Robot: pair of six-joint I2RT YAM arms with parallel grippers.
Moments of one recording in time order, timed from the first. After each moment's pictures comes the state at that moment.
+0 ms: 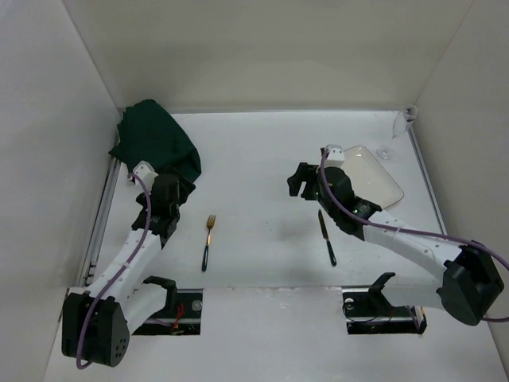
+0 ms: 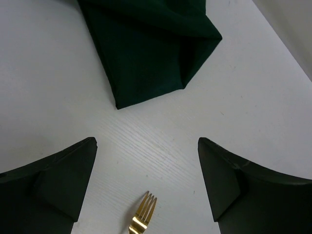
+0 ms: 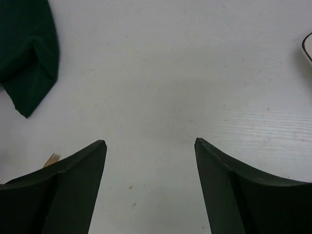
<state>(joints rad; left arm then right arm) -0.23 0.97 0.56 -0.16 -0.47 -0.83 0.70 1.21 0.78 0.05 0.36 0.53</state>
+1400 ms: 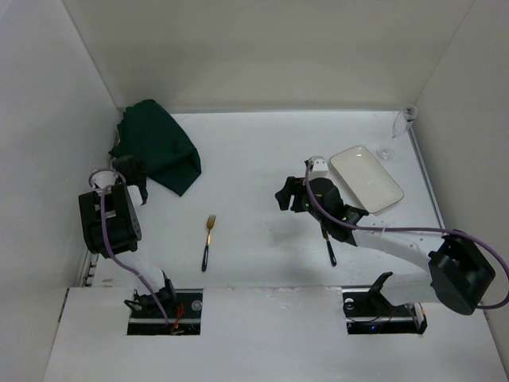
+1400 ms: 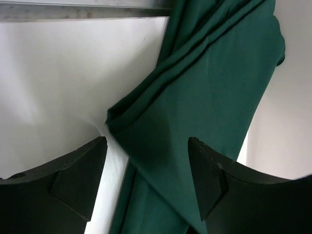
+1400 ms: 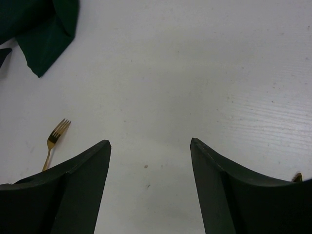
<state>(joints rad) 0.31 1.75 0.79 0.35 -0.24 -1.24 0.77 1.29 0.68 0.20 0.26 0.54</state>
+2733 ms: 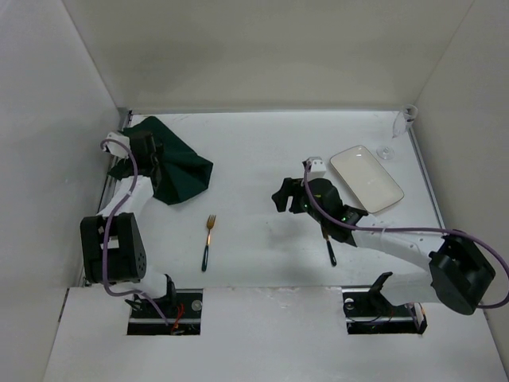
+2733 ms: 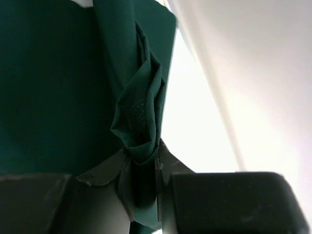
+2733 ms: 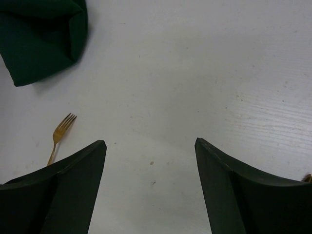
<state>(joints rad) 0.10 1.49 0.93 0.10 -0.33 -1.03 0.79 1.30 0.69 0.20 0.24 0.54</state>
